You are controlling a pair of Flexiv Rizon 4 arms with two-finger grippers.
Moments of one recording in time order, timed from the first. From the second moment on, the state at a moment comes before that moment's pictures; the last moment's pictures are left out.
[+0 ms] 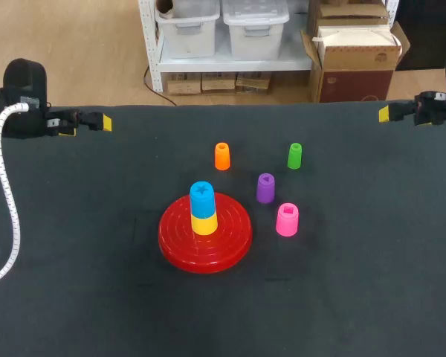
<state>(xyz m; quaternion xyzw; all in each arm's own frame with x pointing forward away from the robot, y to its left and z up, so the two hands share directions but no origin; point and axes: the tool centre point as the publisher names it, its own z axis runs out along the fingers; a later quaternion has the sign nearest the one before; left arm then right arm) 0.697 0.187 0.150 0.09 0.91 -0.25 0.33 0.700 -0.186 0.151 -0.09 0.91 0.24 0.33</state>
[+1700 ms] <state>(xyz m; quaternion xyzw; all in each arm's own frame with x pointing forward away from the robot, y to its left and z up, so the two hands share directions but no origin) 0.616 0.209 0.161 0.47 0.77 -0.31 0.29 0.700 -0.186 0.151 -0.09 0.91 0.24 0.33</state>
